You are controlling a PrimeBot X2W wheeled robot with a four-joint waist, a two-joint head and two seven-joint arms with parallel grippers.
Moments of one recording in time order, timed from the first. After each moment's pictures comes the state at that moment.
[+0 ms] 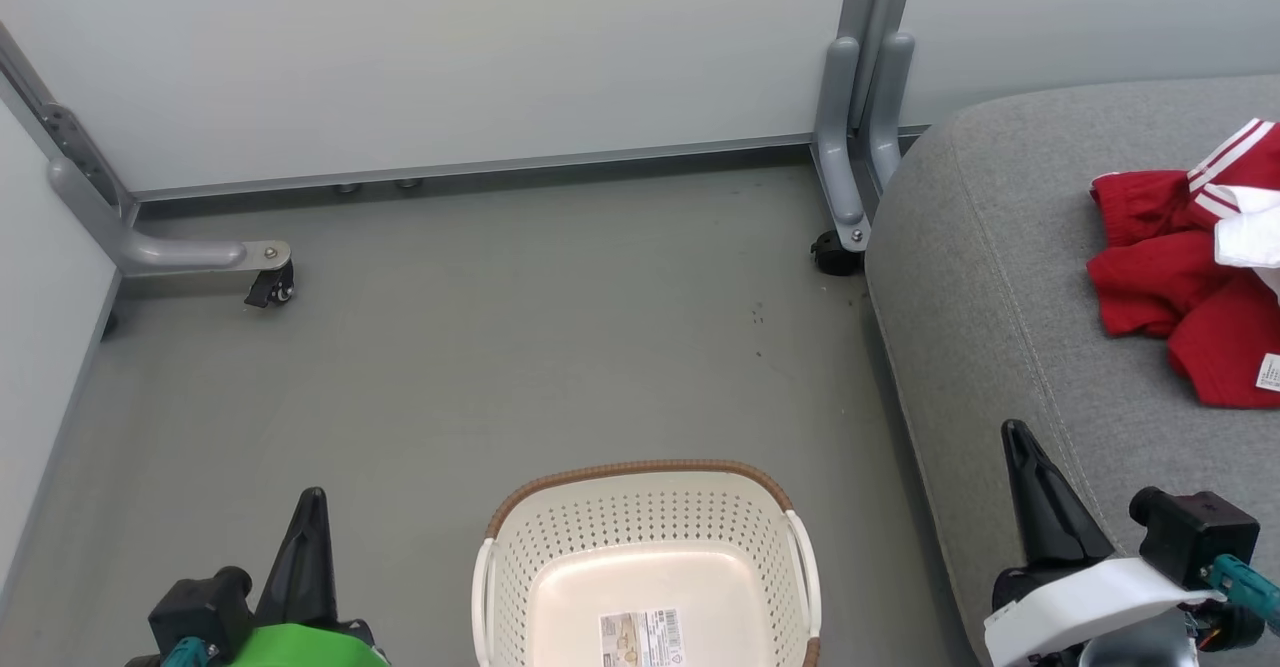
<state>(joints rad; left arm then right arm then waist) 0.05 0.11 -0.06 0.23 -0.31 -0.05 -0.23 0.14 -0.05 0.01 -0.10 0.26 0.13 -0.05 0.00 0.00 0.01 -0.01</state>
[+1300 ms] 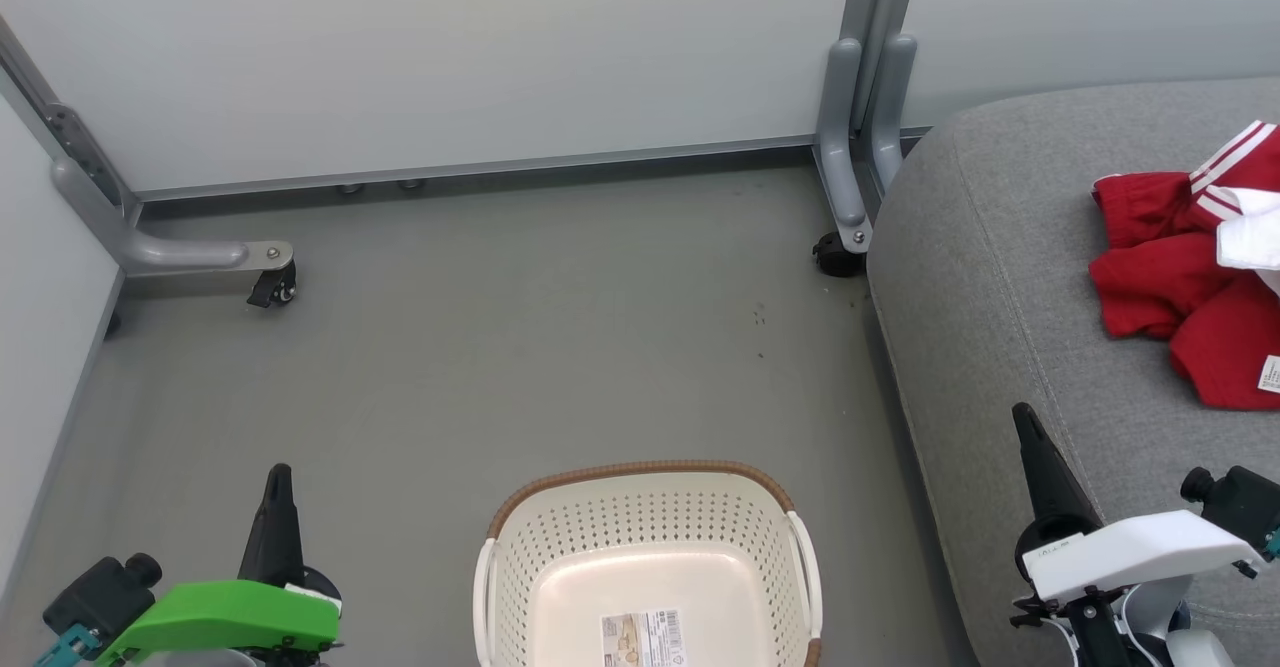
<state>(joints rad) -0.01 0.08 0.02 0.23 -0.91 -0.09 -0.07 0.03 -0.08 0.00 0.06 0.92 0.13 -0.01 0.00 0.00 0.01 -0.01</state>
